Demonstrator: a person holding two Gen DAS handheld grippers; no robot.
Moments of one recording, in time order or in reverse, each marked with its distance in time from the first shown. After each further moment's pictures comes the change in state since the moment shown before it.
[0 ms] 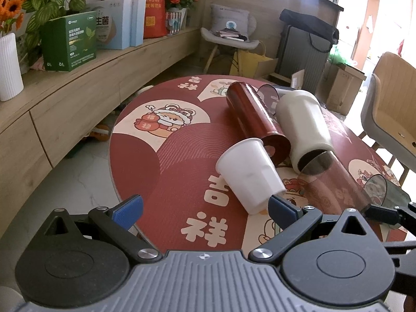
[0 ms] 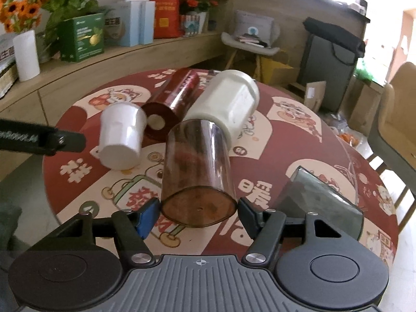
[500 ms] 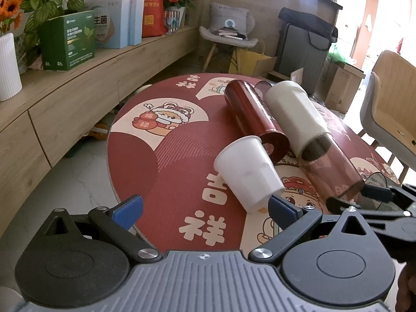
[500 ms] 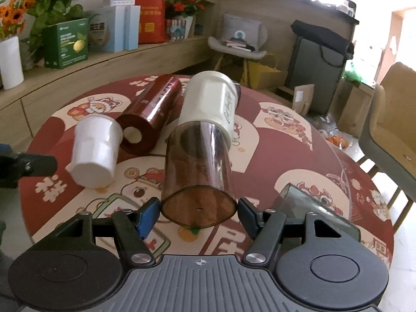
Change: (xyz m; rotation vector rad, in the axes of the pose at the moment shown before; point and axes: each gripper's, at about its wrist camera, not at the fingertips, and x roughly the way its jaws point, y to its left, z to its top) left arm 0.003 -0.003 -0.001 0.006 0.003 -0.004; right arm 0.025 -0.009 0.014 0.011 -0.027 -0.075
